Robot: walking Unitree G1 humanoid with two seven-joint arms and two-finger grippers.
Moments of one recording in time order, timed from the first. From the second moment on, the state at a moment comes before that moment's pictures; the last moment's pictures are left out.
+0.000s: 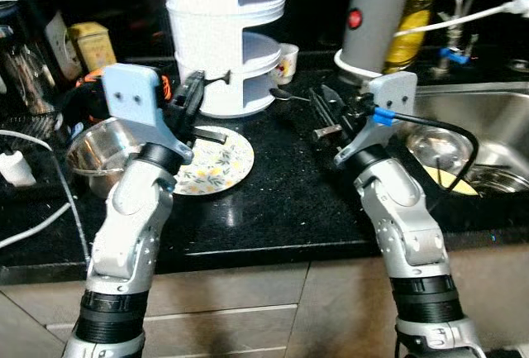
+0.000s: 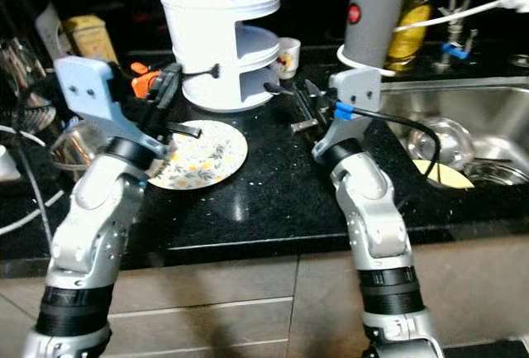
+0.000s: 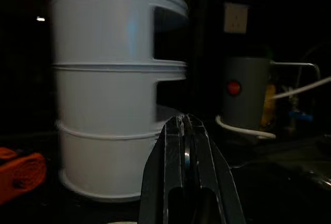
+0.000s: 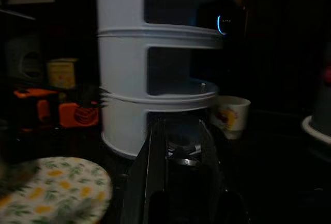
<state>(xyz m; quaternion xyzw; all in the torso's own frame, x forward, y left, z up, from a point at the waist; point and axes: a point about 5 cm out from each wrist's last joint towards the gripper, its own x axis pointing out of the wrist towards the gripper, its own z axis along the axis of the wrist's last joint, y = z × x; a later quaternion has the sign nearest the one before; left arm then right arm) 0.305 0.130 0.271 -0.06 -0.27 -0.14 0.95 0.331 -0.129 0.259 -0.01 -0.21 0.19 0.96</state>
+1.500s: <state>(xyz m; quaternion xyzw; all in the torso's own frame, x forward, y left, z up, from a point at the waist) 0.307 0.119 0.269 -0.08 -0.27 -0.16 0.95 0.334 -0.135 0.253 -0.06 -0.19 0.17 0.96</state>
